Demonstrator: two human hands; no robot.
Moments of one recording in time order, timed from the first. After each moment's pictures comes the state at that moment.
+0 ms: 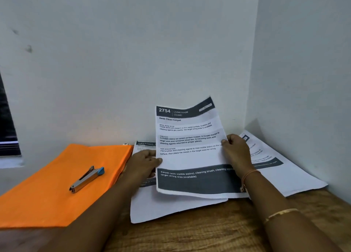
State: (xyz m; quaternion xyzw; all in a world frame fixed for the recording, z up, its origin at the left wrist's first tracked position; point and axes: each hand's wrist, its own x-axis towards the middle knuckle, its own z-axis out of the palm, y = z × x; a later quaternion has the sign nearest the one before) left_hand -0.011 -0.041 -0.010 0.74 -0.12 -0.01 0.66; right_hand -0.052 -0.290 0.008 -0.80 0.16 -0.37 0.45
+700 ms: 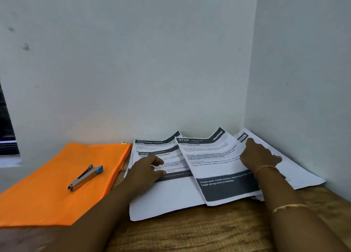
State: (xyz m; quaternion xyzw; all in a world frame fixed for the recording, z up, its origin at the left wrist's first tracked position) left_hand -0.015 -0.042 -0.019 0.90 -0.20 0.04 0.39; right_hand -0.075 -0.334 0.004 -0.91 0.35 -0.16 0.14
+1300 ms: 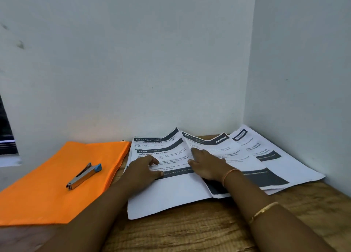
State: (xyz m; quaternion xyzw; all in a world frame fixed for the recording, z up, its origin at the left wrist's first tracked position) left_hand -0.011 -0.037 -0.021 0.93 -0.20 0.04 0.29; right_hand -0.049 -0.246 -0.015 -0.99 0.06 -0.02 0.15
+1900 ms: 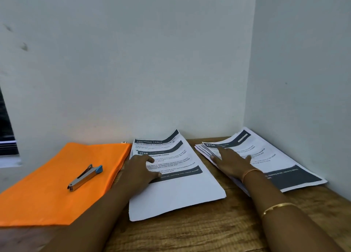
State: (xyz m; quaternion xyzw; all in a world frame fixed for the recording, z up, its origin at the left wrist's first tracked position) left_hand -0.003 -0.035 -0.026 0.94 -0.15 0.10 0.28; right_hand -0.049 -0.305 -0.016 -0.97 0.17 -0.07 0.12
